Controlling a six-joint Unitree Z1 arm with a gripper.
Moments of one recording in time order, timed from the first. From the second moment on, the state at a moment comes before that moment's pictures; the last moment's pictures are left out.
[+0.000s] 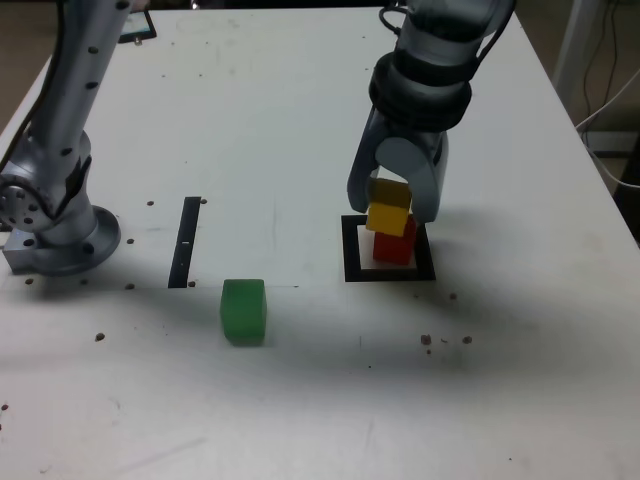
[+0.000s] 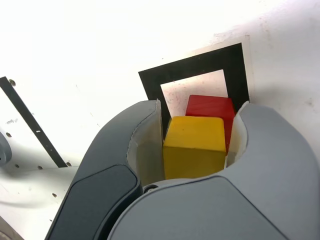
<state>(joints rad) -0.10 2.13 -1.75 1.40 0.12 0.16</state>
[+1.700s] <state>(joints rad) -0.40 1.75 -1.00 1.03 -0.14 -0.29</state>
